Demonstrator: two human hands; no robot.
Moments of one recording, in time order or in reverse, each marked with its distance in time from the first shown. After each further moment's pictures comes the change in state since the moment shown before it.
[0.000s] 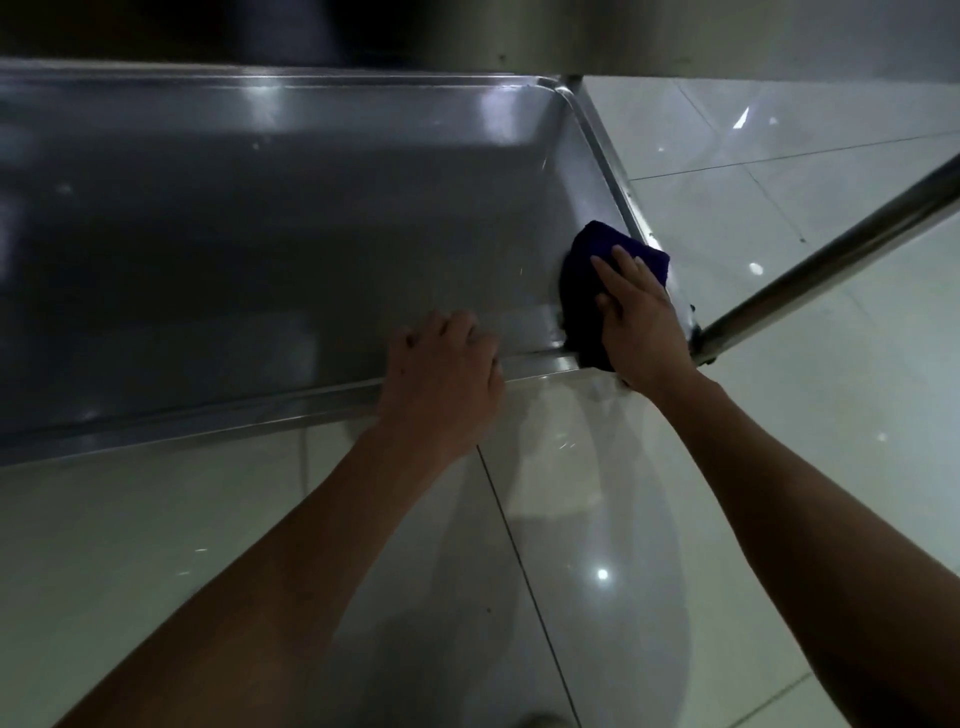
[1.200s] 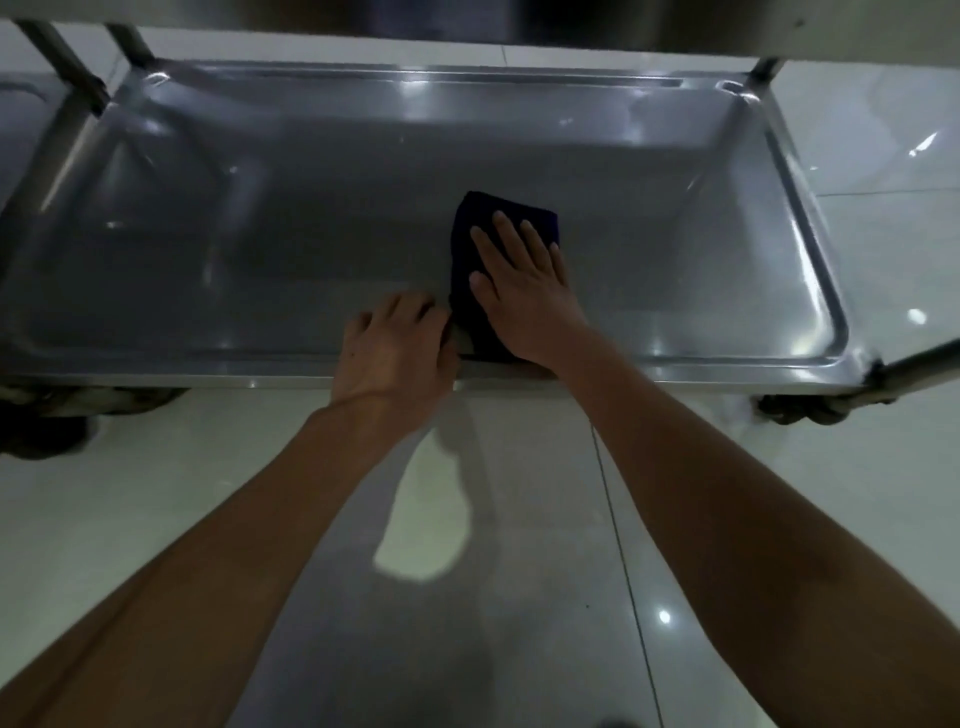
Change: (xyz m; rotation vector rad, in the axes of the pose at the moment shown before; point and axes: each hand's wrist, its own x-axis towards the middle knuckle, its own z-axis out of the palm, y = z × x) left_hand -0.074 -0.138 -0.047 0.040 0.050 -0.269; right_hand 0.014 -0.215 0.105 -0.068 -0.232 -0.451
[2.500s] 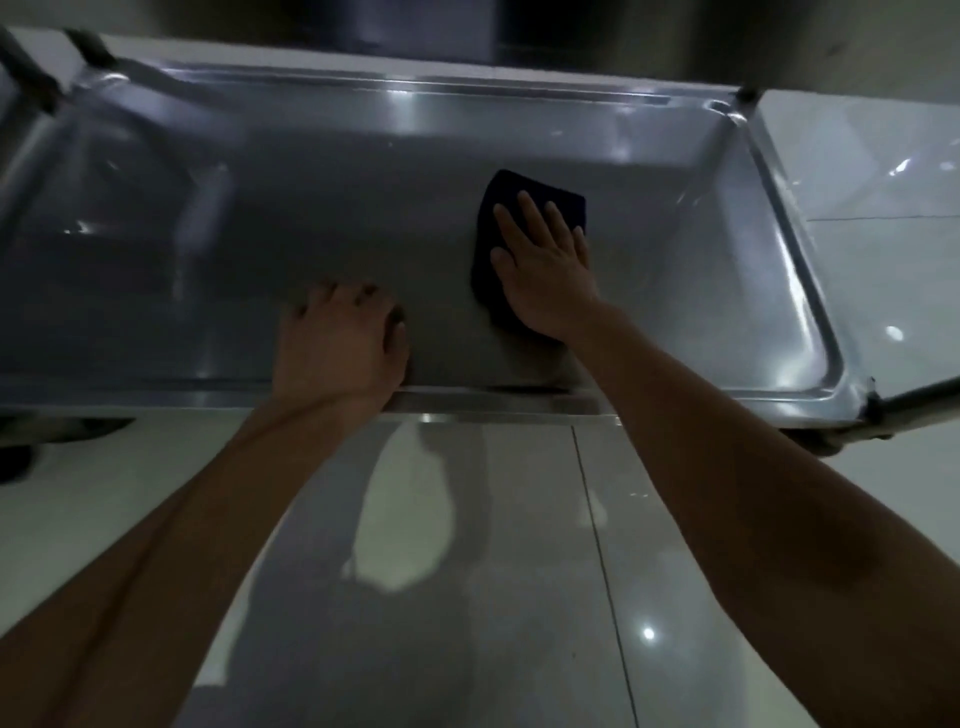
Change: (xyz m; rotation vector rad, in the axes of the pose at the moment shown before) left_hand 0.036 -0.020 -0.004 0.082 0.075 -0.142; right_hand 0.051 0.046 -0.019 0.007 -0.032 0.090
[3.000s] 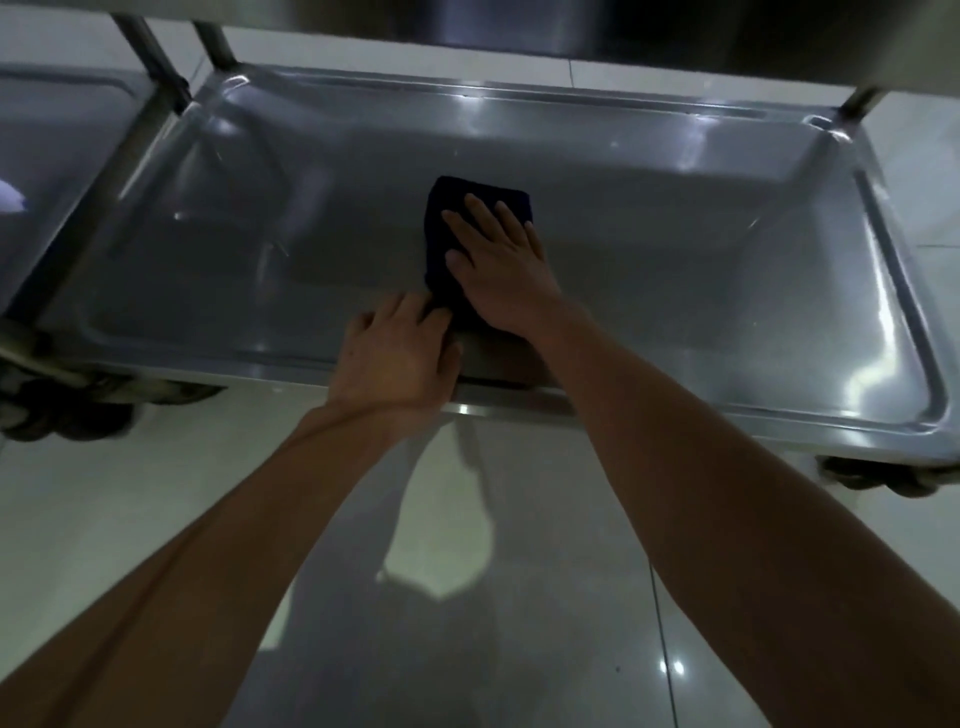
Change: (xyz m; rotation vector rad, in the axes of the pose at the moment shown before) left_hand -0.023 -0.028 -0.001 -0.048 -0.064 0.060; right_hand 0.026 -0.102 0.031 0.054 -0.052 -0.239
